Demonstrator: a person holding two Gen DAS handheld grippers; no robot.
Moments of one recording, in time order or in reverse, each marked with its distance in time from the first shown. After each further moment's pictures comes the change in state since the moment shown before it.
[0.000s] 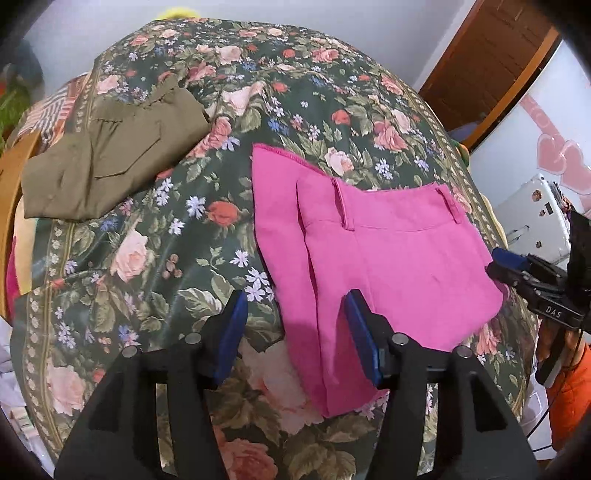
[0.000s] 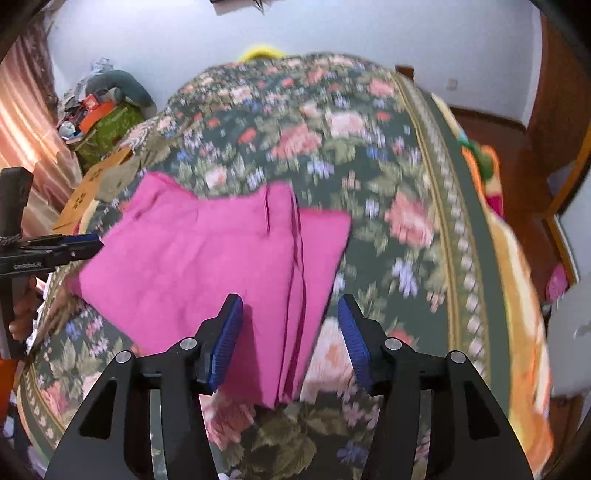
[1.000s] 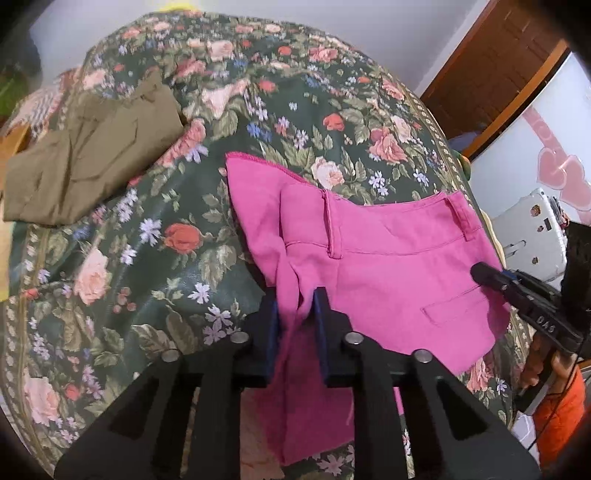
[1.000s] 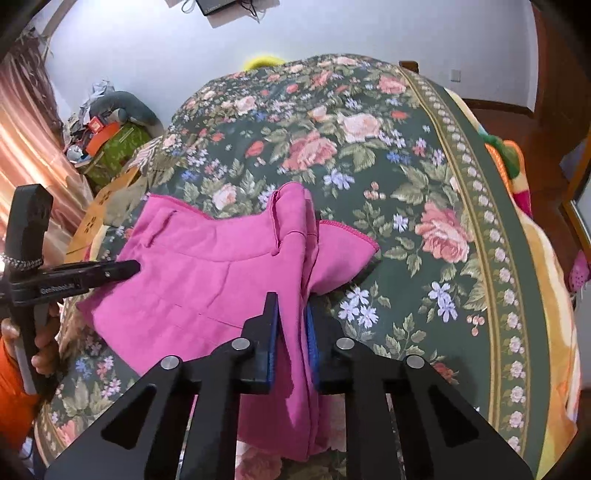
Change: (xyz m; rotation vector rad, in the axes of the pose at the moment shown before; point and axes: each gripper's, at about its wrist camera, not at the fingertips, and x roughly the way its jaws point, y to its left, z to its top) left arm 0.022 -0.013 0.022 -0.036 -0.015 -0.030; right arm 0.013 0.002 0.017 0.043 -0.059 0.080
